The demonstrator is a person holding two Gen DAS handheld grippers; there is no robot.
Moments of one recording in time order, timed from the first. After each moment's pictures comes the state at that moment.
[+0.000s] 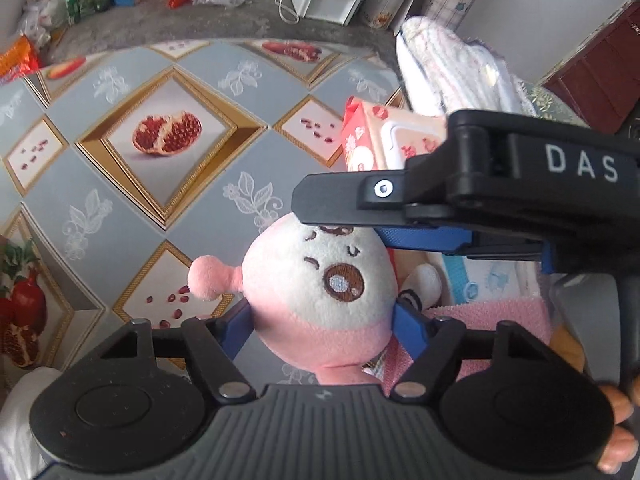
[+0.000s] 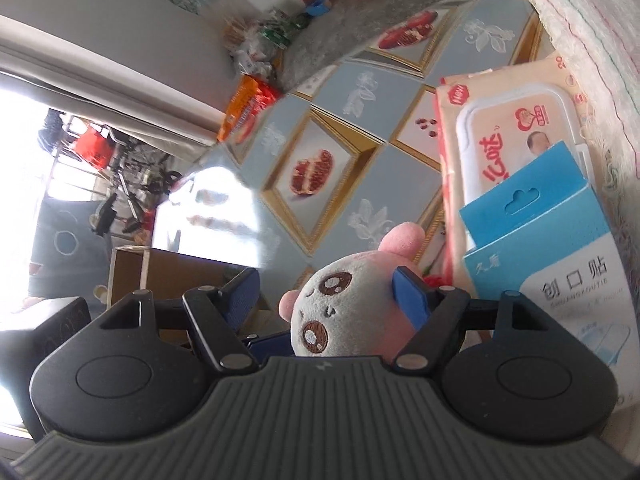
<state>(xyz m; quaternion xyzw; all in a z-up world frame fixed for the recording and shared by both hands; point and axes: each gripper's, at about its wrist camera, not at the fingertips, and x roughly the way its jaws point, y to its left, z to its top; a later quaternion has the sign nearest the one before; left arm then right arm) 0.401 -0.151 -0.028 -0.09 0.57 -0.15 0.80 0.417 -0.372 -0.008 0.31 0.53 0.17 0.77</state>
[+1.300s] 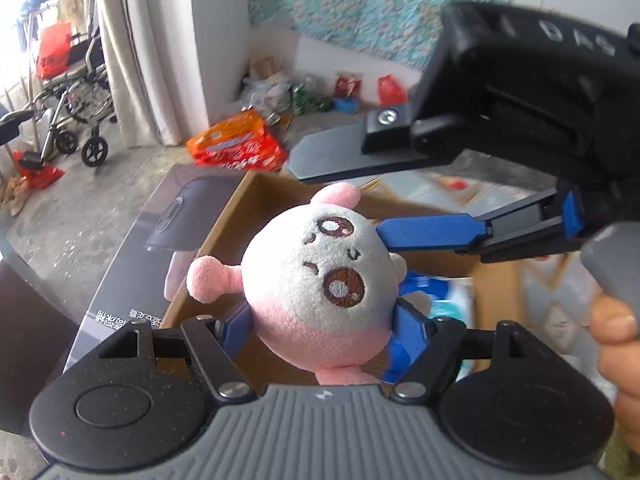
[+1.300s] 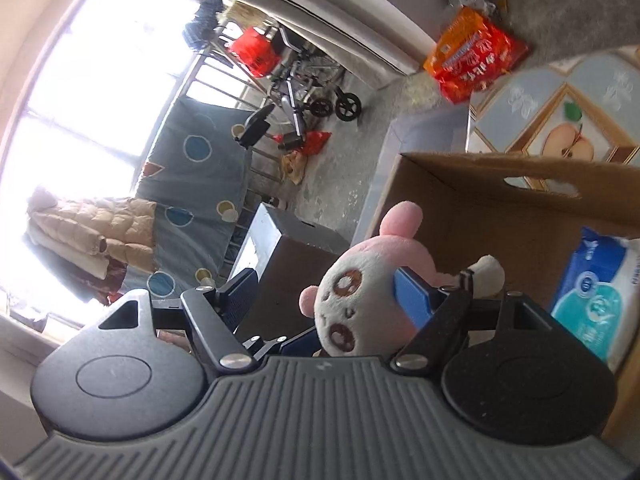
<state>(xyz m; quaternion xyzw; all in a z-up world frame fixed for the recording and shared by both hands) 0.291 0.182 0.068 -0.06 0.45 0.10 0.89 0.406 0.062 0.101 0.29 0.51 0.40 0.71</state>
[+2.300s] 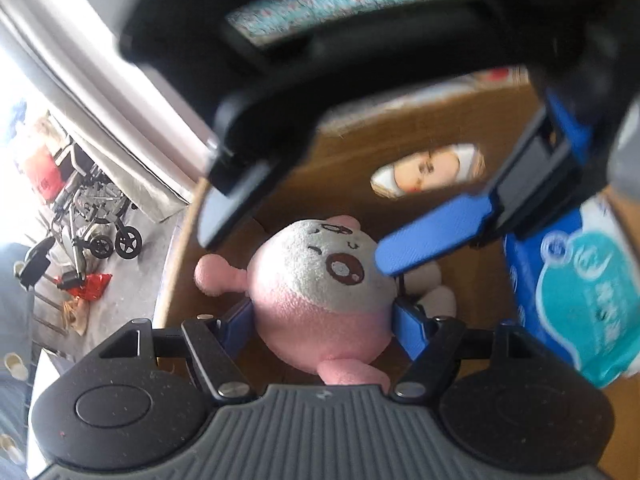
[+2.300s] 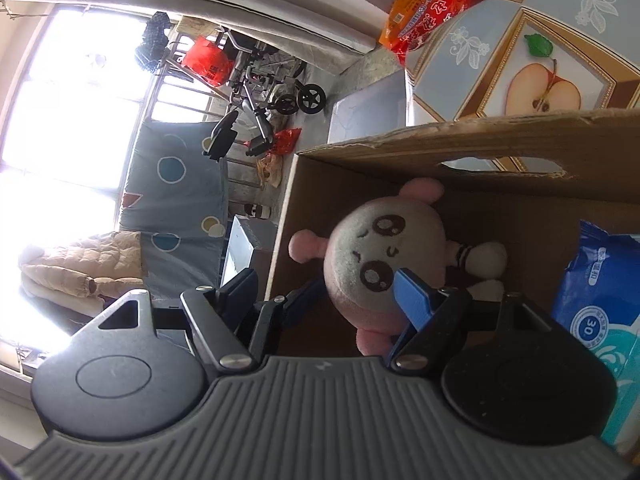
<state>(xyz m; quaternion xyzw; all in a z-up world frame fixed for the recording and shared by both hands) 0.340 0.171 -0.021 0.19 0.47 0.11 0.85 0.462 0.075 -0.011 0.35 0.55 0.35 0.67</state>
